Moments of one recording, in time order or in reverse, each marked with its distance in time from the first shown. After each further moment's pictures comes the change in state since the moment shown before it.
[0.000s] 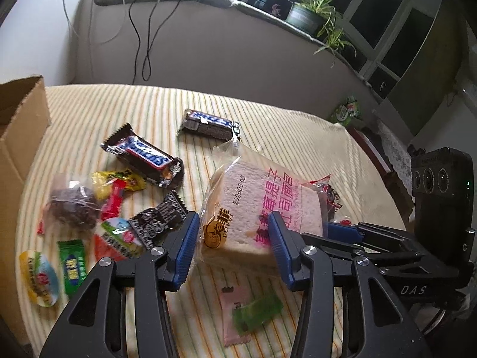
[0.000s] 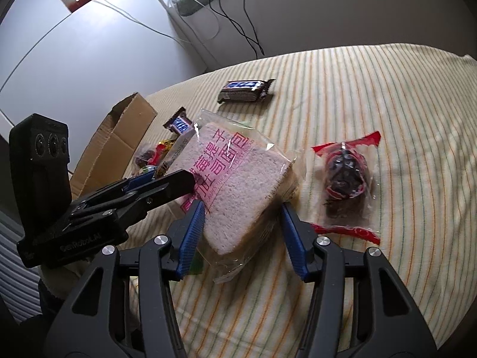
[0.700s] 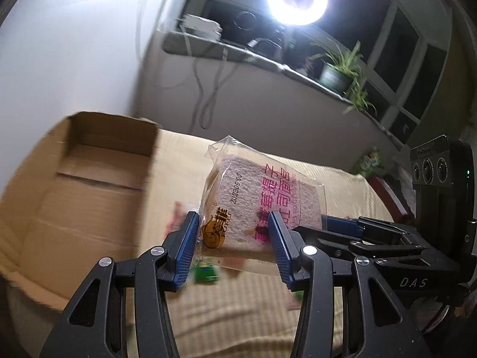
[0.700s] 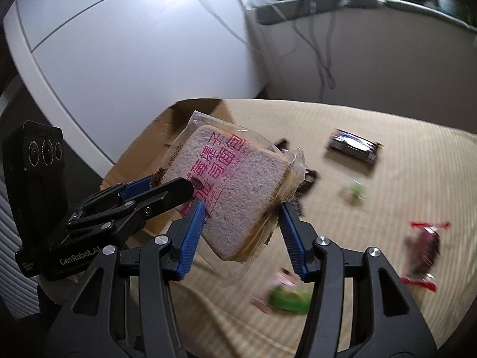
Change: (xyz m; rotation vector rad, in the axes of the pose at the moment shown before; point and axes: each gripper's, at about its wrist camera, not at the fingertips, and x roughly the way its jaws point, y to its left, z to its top) left arm -0.114 0.063 -0.010 -0.091 -0.232 0.152; right arm 0.007 0.130 0.030 -0.258 -0.032 0.094
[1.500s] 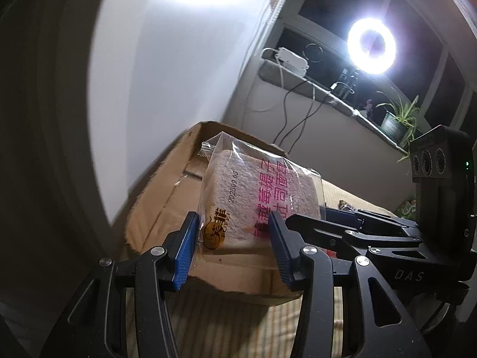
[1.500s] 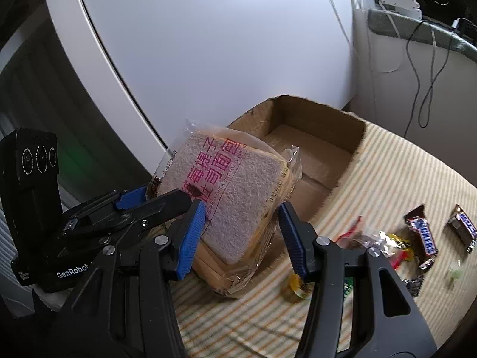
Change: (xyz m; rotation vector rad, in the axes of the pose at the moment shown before) left arm -0.068 0.109 -0.015 -0.186 -0.103 0.215; right arm 0.105 0.125 0.040 -0.239 0.092 0.161
